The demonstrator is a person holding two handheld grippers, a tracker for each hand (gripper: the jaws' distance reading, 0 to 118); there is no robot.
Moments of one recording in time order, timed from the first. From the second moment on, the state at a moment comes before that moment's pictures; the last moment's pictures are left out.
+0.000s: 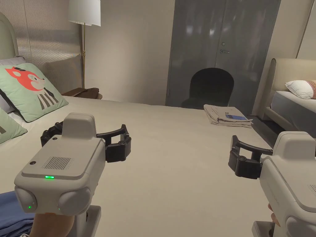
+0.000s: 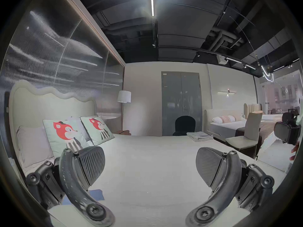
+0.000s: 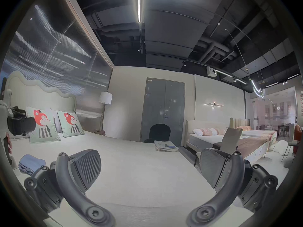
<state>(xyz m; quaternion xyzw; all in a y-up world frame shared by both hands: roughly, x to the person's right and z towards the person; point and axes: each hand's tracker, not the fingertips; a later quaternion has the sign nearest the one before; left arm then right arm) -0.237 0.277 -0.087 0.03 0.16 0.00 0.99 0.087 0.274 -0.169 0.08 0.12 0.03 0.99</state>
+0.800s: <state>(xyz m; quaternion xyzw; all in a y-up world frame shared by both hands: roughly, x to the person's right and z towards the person) -0.233 0.281 -0.086 0.03 0.14 0.00 0.99 0.080 0.285 -0.161 0.03 0.06 0.02 1.00</state>
